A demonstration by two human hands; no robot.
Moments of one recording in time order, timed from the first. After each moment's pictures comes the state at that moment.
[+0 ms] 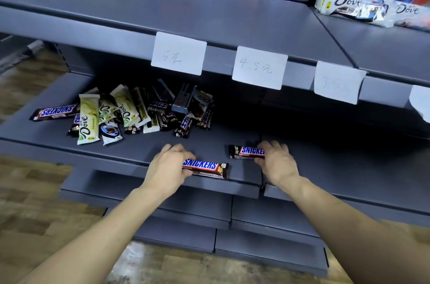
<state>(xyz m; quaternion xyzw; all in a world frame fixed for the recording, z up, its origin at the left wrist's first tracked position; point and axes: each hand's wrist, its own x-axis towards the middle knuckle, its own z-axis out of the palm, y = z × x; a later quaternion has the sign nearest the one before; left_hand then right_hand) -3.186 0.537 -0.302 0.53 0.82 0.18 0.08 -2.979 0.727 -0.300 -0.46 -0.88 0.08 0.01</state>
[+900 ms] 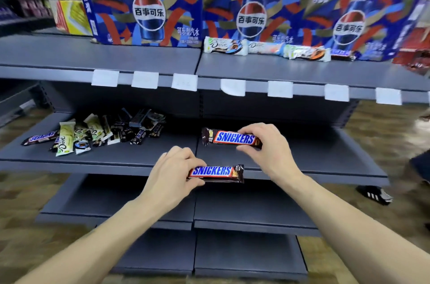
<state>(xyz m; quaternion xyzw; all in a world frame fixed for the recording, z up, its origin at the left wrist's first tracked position) -2.940 0.489 -0.178 0.65 0.73 0.21 -0.06 -2.752 0.652 -0.155 -0.31 -0.88 0.13 0.33</state>
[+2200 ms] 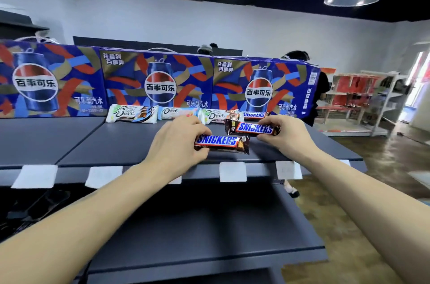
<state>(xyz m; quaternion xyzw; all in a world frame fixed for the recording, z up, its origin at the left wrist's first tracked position) -2.797 0.753 0.003 0.68 0.64 0.29 -0.20 -2.565 0.908 0.005 -0.42 -0.83 0.05 0.35</state>
